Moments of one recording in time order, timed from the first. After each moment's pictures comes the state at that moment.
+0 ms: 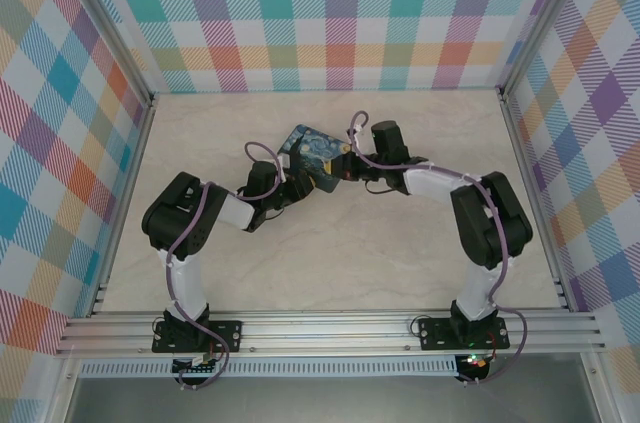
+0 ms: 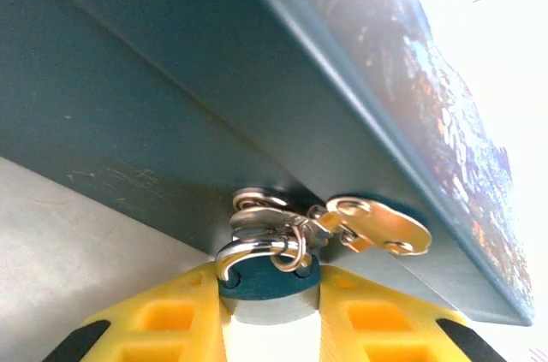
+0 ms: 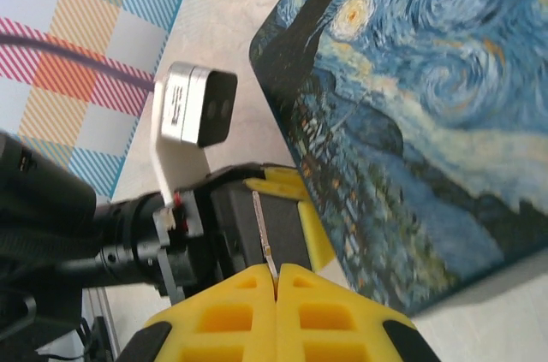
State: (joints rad) left arm -0.43 1.95 0.75 0.70 0.36 -0.82; right arm 0.46 1.79 1.05 0.11 -0.68 0.52
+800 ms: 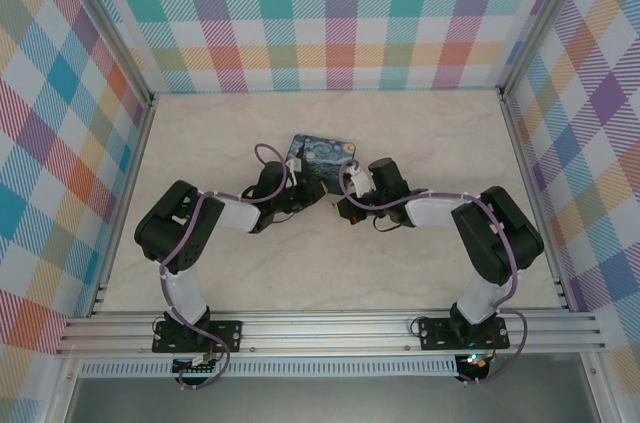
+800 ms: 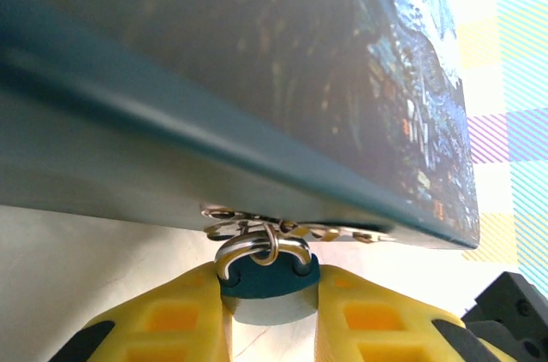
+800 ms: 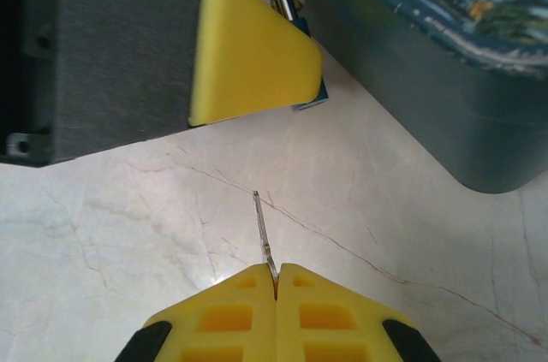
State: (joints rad) left arm -0.53 1.84 0.77 0.53 0.36 -0.95; right arm 0.56 1.72 0.79 0.13 -0.51 0.18
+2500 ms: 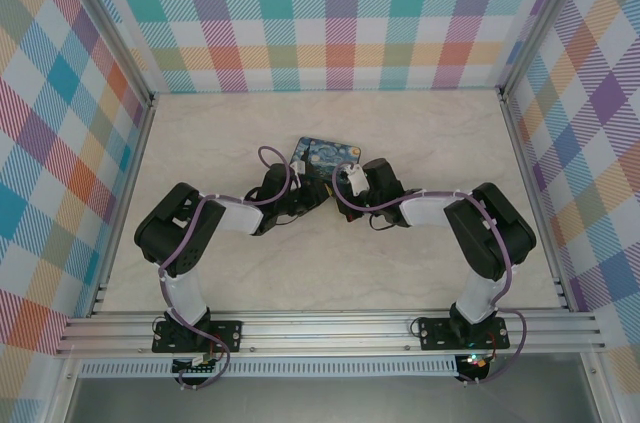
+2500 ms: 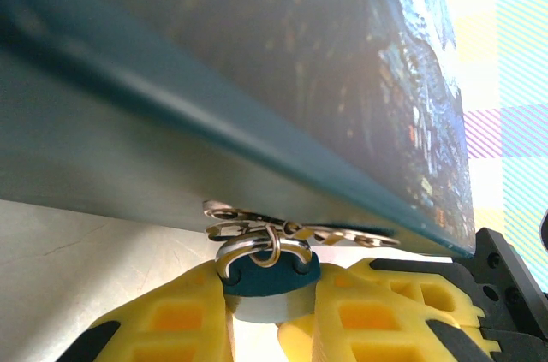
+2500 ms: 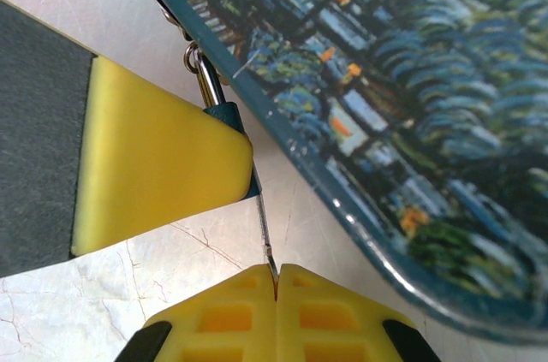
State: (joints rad) left arm -0.57 1.83 0.77 0.51 0.35 -1.00; right arm 0.58 1.76 0.81 0.18 -0.36 0.17
